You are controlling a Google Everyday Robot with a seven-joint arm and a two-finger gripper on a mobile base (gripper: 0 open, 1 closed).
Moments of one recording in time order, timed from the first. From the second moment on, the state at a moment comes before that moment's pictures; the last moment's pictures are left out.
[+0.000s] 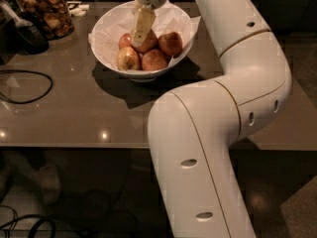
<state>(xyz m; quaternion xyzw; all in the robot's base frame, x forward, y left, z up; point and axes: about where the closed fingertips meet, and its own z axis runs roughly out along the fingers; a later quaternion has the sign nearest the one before) 0.723 0.047 0.956 -0.71 0.66 0.08 0.23</state>
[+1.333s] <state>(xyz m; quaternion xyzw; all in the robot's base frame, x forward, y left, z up) 0.723 0.037 0.930 -0.71 0.67 0.10 0.21</state>
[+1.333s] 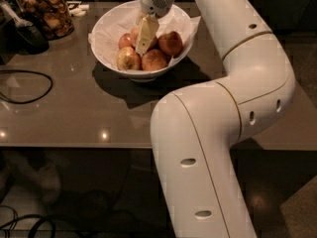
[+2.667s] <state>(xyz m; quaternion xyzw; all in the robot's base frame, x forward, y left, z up) 0.722 0.033 0.923 -0.71 0.67 0.11 0.20</state>
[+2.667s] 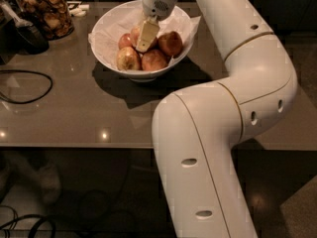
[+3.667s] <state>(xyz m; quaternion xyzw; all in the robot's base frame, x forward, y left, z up) 0.720 0.036 0.977 -0.70 0.66 0.08 0.26</state>
